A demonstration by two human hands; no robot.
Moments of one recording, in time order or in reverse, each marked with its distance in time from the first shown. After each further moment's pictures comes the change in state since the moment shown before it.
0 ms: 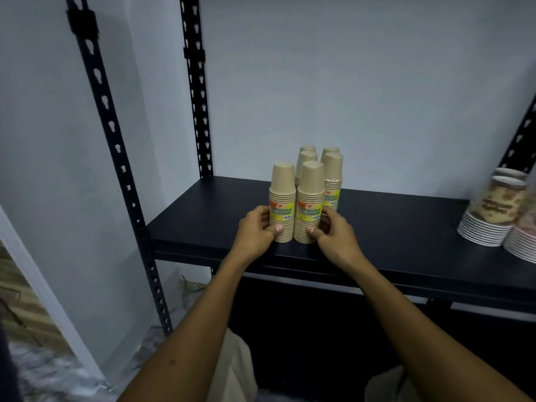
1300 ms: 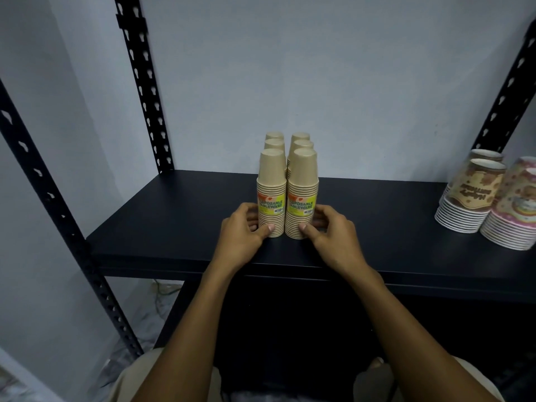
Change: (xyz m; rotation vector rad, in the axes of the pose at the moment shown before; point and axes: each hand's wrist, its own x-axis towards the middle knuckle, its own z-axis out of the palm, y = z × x) left_hand 0.022 -0.008 0.042 0.049 -0.001 0.062; right_hand 0.005 0.022 -0.035 -0.152 0.101 0.005
